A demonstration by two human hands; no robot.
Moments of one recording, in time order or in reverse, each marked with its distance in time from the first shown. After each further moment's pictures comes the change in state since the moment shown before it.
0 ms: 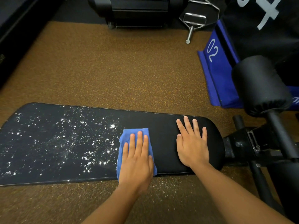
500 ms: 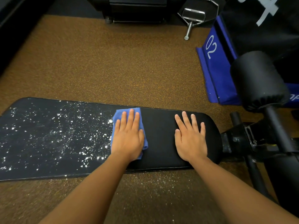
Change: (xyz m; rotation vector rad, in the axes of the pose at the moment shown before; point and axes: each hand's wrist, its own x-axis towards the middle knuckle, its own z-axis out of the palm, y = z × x) left_hand 0.057 -0.025 -0.019 0.019 -0.063 -0.026; right_hand -0.001 0.000 -0.002 0.011 -0.012 -0.015
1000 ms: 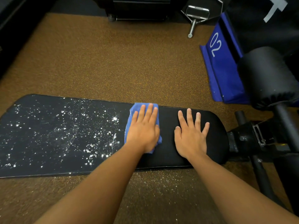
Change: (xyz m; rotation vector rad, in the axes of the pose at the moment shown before) left_hand 0.025 0.022 0.000 0.039 -0.036 0.132; right_hand 0.005 -0.023 0.001 0.018 -0.043 0.099
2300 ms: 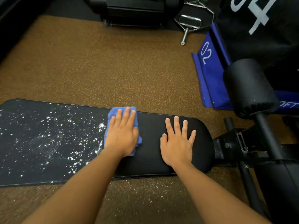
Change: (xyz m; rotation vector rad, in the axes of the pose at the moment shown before) left_hand 0.003 -0.022 -0.001 -0.007 0.047 -0.088; right_hand -0.001 0.001 0.004 0.004 0.033 0.004
